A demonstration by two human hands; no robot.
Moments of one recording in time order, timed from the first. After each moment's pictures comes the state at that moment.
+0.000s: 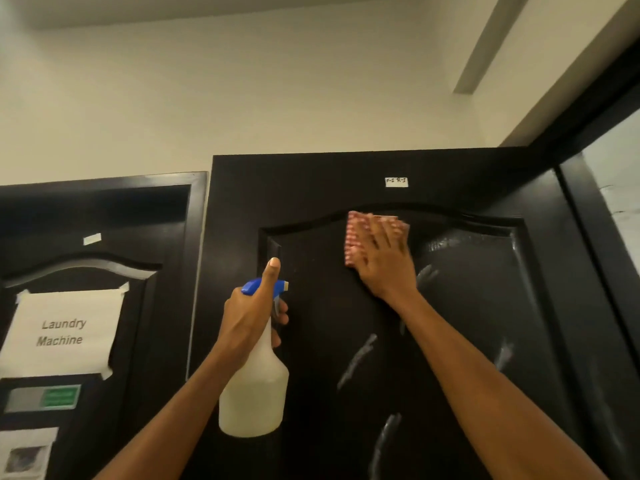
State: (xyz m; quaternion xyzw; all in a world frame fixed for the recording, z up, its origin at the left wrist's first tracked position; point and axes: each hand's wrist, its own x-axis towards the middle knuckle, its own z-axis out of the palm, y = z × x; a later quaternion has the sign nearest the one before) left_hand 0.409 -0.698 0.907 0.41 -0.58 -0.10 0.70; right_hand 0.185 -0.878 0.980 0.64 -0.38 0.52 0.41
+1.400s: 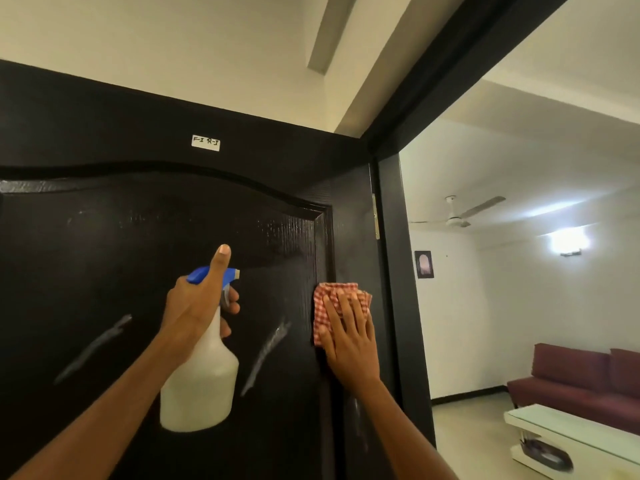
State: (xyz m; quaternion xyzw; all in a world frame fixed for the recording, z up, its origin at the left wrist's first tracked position) left_hand 0.117 -0.766 0.887 0.41 -0.59 -0.20 0.66; right_hand -0.148 -0.923 0.774 0.63 -0.51 0.46 0.36
